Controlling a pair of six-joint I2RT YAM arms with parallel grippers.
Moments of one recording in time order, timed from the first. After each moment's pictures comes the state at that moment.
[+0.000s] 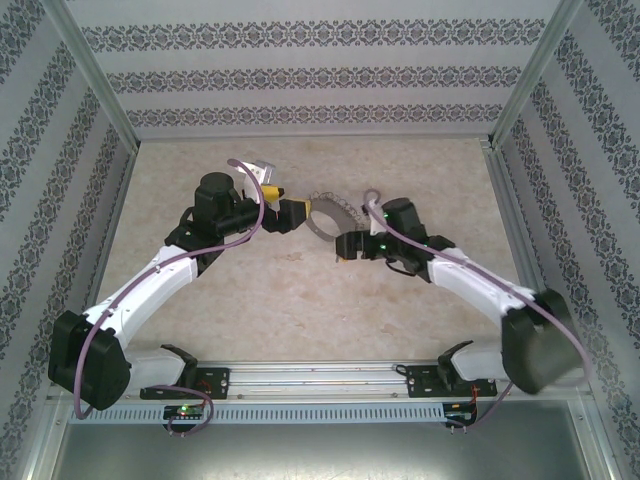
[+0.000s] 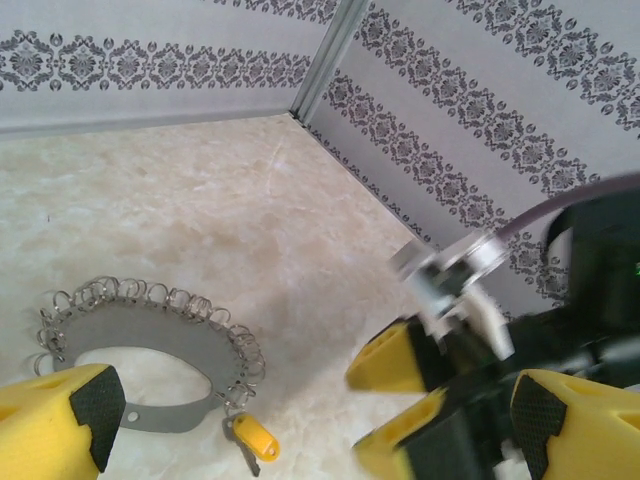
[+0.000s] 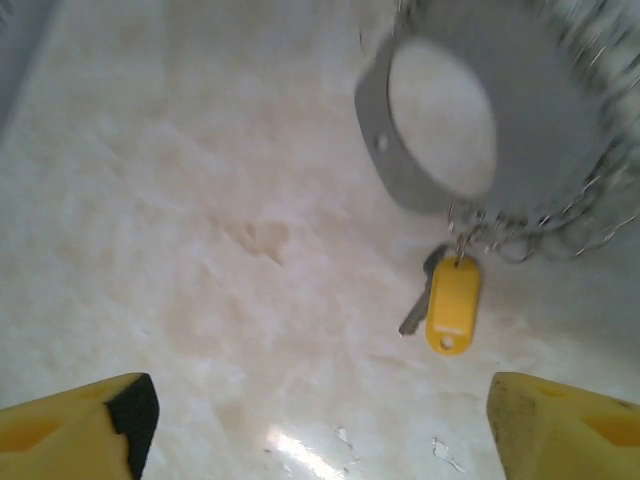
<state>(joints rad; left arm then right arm) -0.40 1.25 0.94 0.04 0.49 -0.34 0.45 1.28 0.78 -0.21 -0.36 0.40</state>
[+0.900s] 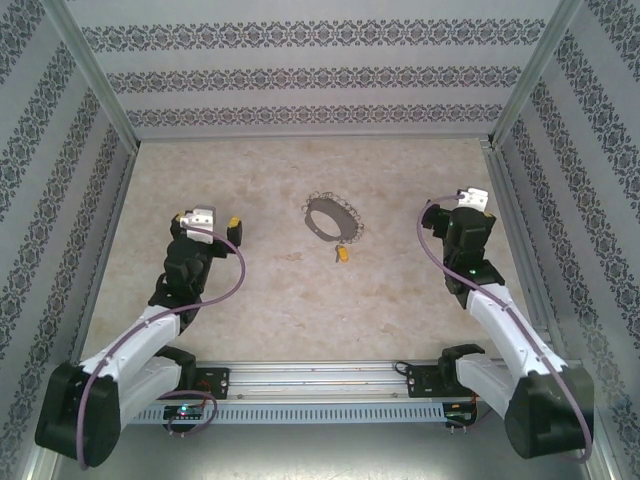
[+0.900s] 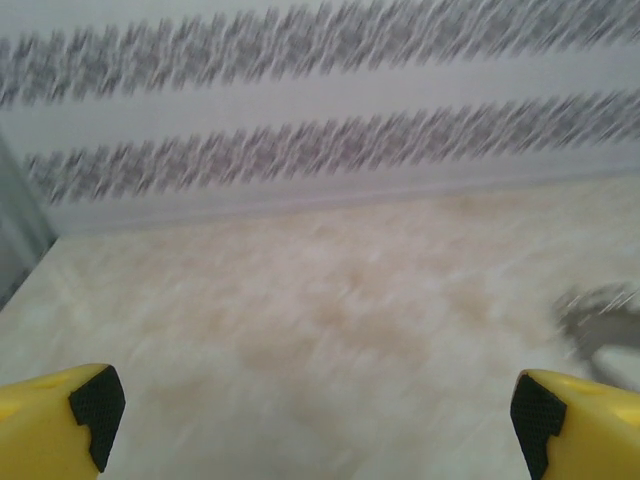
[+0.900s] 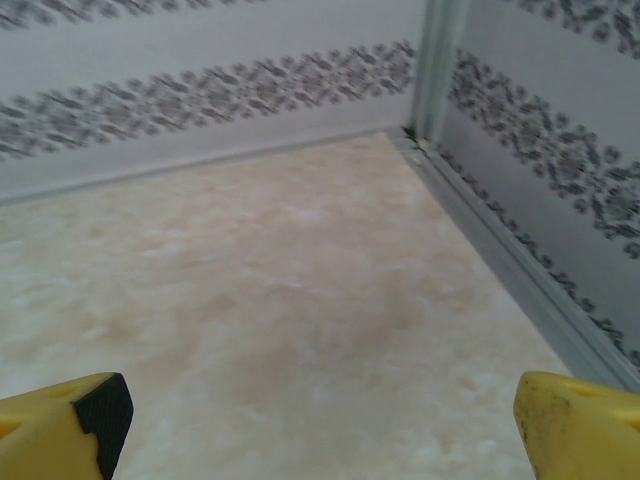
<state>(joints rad) -0.23 0.97 0.32 0.48 -0.24 0.05 0.12 1.00 0.56 0.06 0.39 0.18</state>
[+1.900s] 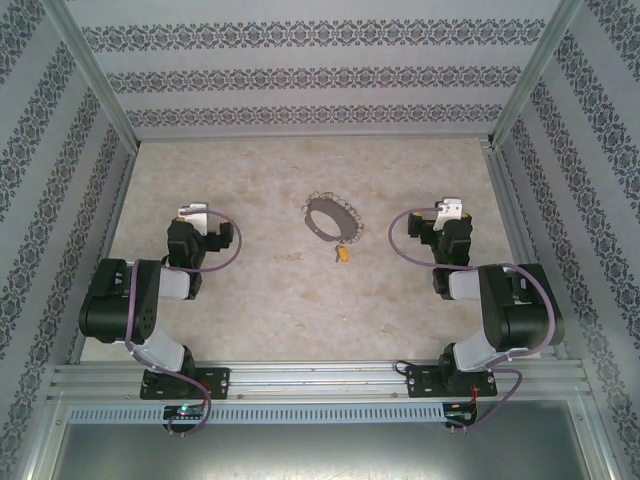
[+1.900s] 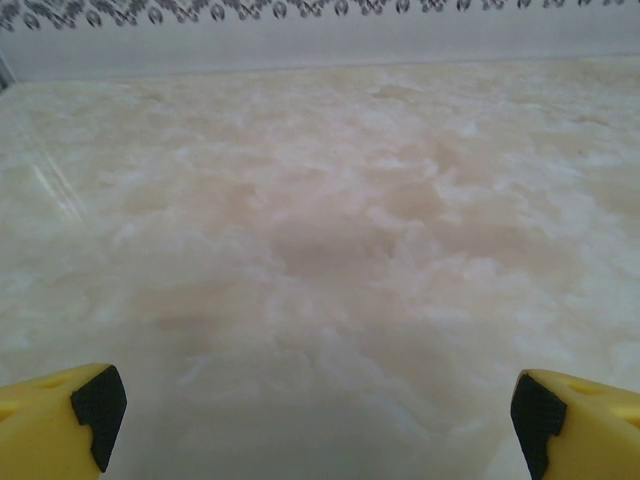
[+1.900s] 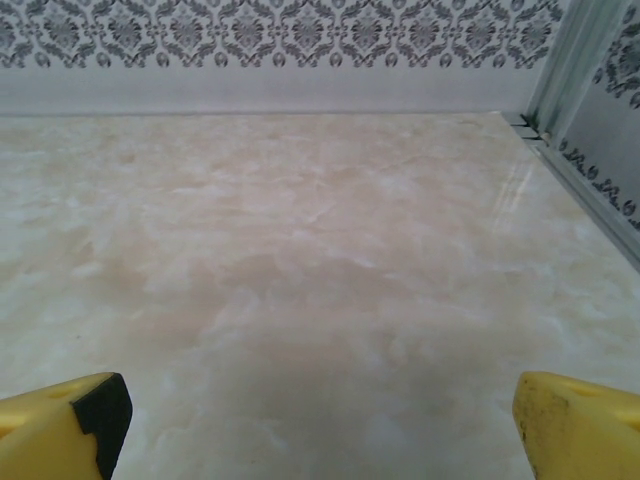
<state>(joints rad) 0.02 1.59 0.40 0.84 0.00 0.02 0.02 1.53 0.38 0.86 0.08 0.02</state>
